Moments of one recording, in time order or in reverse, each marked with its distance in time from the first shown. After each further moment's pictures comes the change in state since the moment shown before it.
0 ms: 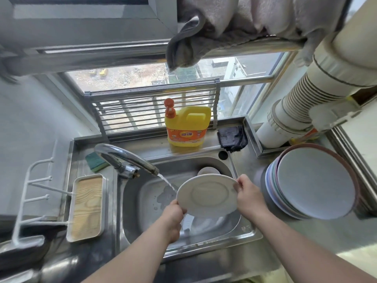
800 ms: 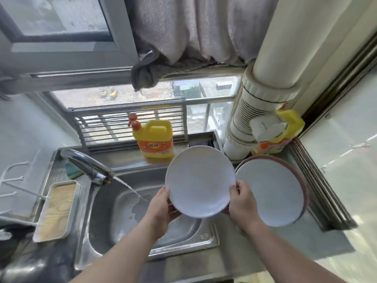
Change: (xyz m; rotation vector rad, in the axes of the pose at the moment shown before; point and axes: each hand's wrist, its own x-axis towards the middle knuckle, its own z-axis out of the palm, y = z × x) left_hand -0.050 0.020 0.109 -0.253 -0.009 0.356; right_hand -0.009 0.055 -0.096 0.510 0.134 0.006
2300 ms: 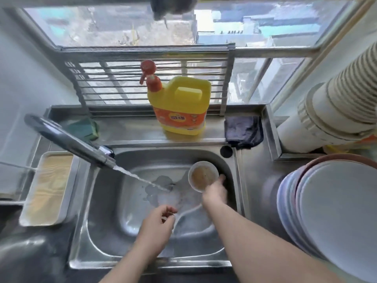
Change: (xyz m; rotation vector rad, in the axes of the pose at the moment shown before) left_hand 0.064 -0.075 -0.113 0.762 0.185 0.046; right_hand 0.081 0.082 0.223 -0.607 -0.258 0.347
